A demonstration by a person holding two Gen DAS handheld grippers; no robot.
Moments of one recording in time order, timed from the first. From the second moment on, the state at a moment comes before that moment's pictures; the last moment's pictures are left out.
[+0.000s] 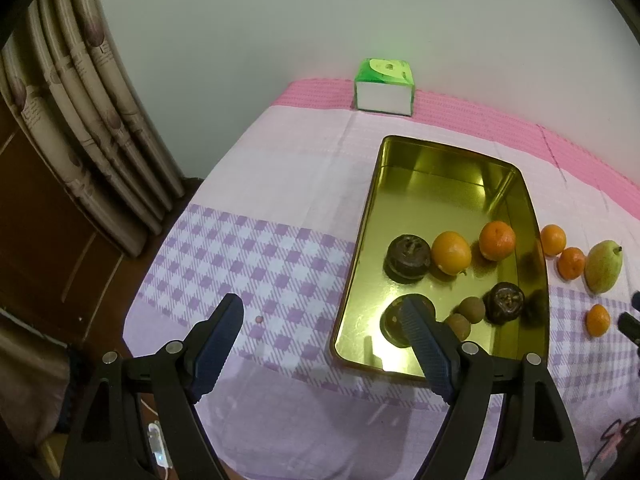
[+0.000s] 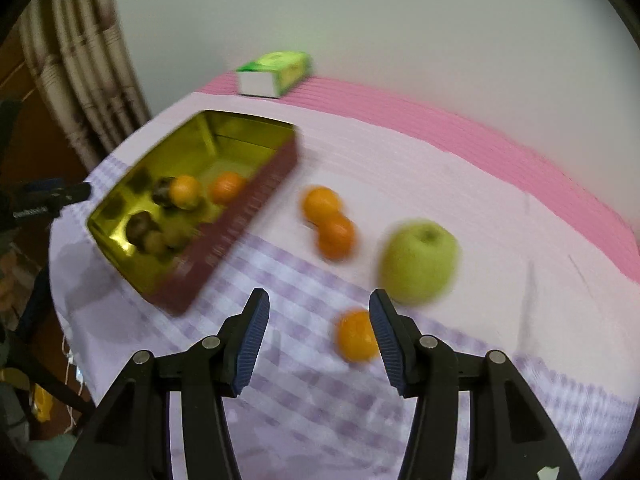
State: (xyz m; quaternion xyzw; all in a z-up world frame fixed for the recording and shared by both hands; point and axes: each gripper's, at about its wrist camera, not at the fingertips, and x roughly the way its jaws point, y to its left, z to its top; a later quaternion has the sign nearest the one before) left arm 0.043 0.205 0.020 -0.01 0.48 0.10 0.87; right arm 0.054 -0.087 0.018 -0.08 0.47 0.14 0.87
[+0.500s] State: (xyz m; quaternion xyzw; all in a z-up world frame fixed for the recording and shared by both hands) left arm 0.044 0.202 0.016 0.00 0.48 0.11 0.87; right arm 0.038 -0.144 -0.009 -0.03 0.50 0.10 0.86
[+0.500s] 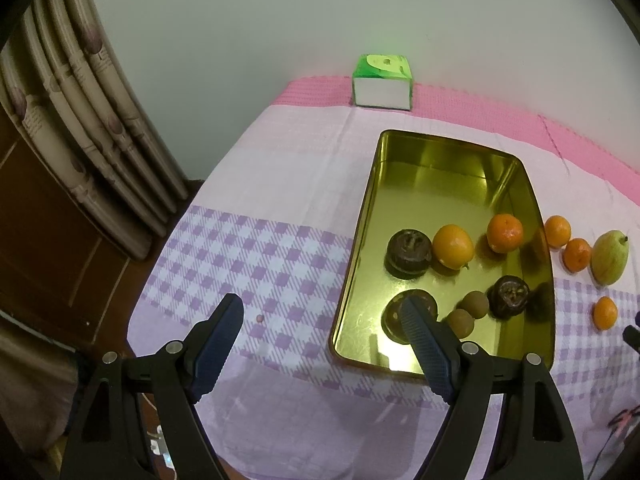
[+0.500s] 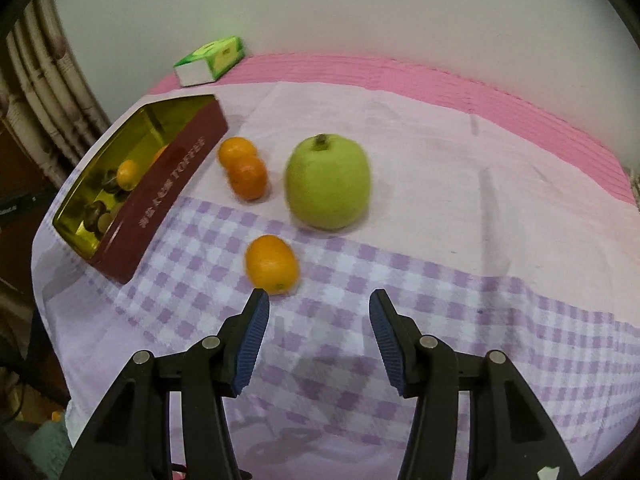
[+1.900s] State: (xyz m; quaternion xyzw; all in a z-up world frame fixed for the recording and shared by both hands) left arm 0.065 0.081 0.022 0.06 0.50 -0.04 0.86; right arm 0.072 -0.157 -0.042 -0.03 0.51 0.08 0.86
